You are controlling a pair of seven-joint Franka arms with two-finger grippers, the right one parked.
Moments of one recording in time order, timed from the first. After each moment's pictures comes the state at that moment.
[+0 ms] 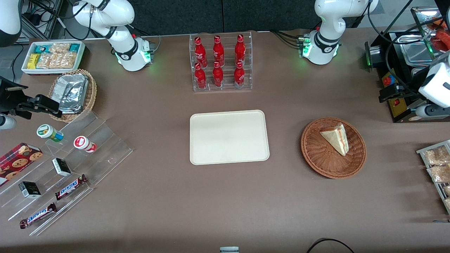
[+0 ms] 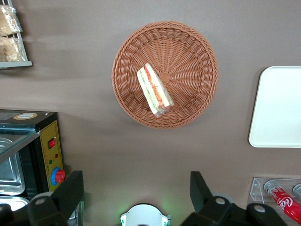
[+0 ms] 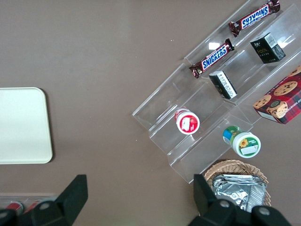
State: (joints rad) arm 0.03 0.02 -0.04 -1.55 0.02 1.42 -0.07
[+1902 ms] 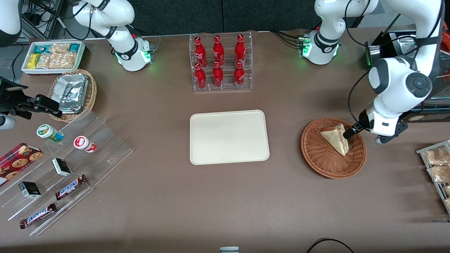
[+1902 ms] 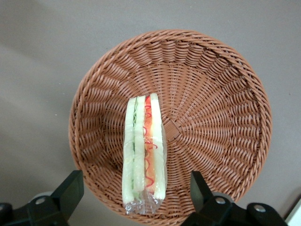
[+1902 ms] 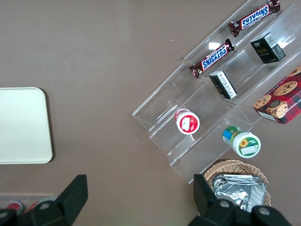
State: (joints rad) arm 0.00 0.05 -0.01 -2.30 -0.04 2.39 -0.53
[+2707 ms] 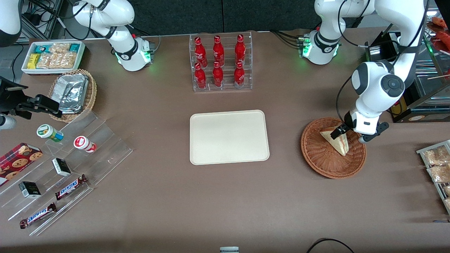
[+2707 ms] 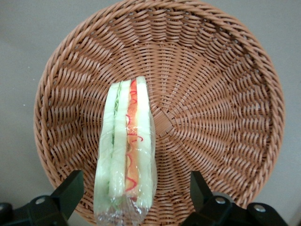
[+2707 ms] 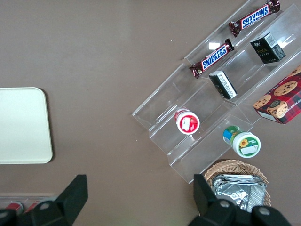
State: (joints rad) arm -0.05 0.10 -0.01 -2.40 -0.04 2.56 -0.58
